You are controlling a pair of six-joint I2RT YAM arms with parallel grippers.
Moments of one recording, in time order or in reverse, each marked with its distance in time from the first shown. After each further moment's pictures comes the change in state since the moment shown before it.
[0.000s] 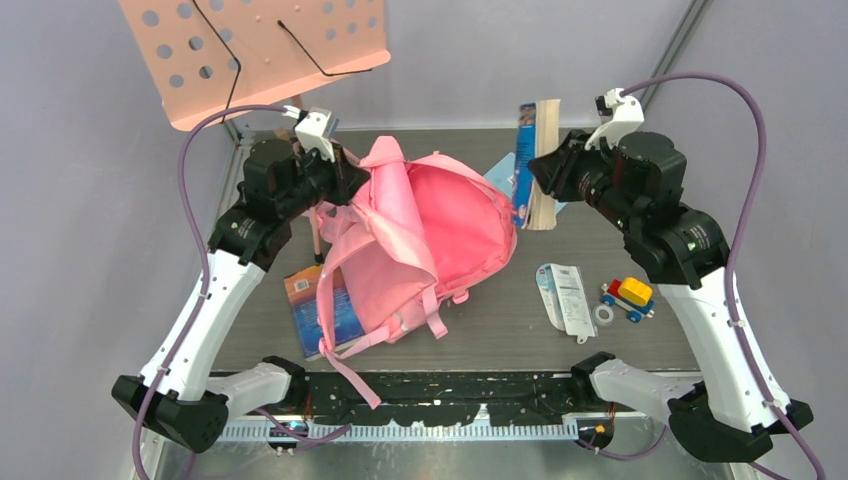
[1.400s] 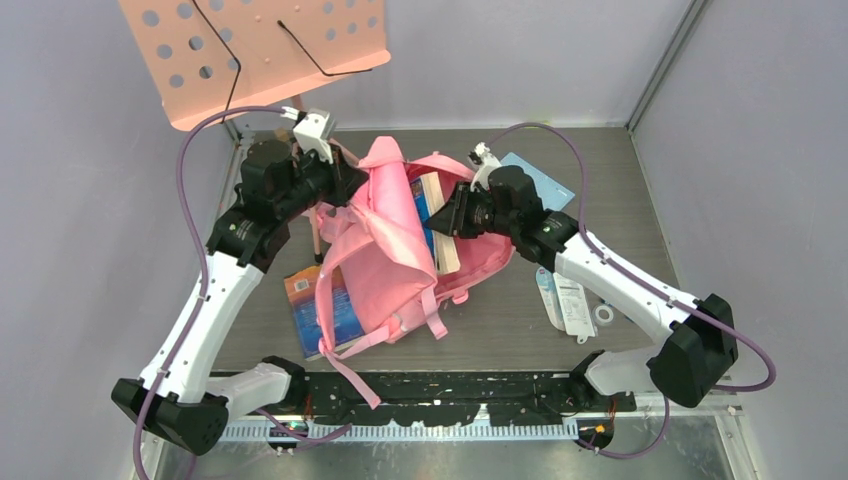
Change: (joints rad) left arm 0.013 -0.008 -0.007 0.002 0.022 0.015; right arm 0.198 0.259 -0.456 0.570 -0.413 0.325
